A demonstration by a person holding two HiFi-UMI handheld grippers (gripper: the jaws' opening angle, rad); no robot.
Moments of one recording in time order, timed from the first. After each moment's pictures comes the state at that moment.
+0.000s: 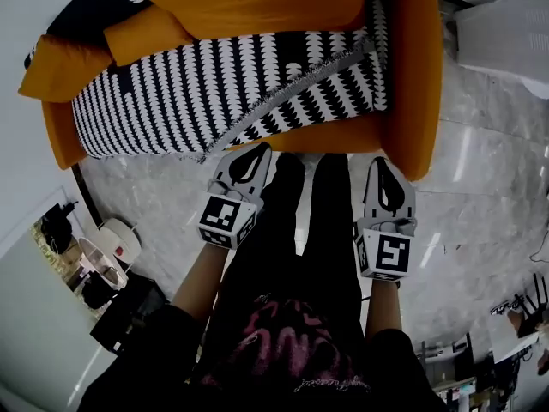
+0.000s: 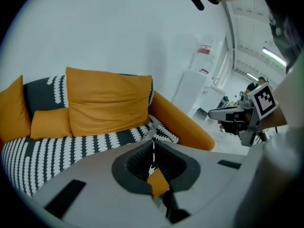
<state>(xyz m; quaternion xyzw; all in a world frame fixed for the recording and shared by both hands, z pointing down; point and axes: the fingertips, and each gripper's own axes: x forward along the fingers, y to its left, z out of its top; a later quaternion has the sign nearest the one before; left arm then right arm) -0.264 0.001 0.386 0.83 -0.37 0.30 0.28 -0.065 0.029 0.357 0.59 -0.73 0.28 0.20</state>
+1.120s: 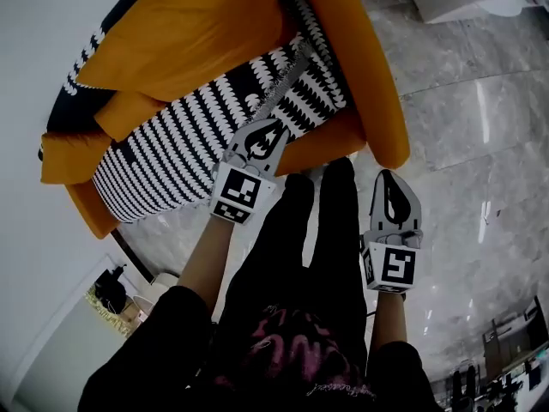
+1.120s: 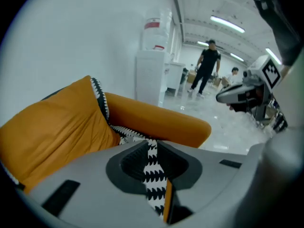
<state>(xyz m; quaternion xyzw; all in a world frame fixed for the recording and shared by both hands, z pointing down) -0.091 -0.039 0.425 0.90 -0.14 0.40 0.10 0.048 0.095 0.370 0.70 -0.62 0.32 0.15</state>
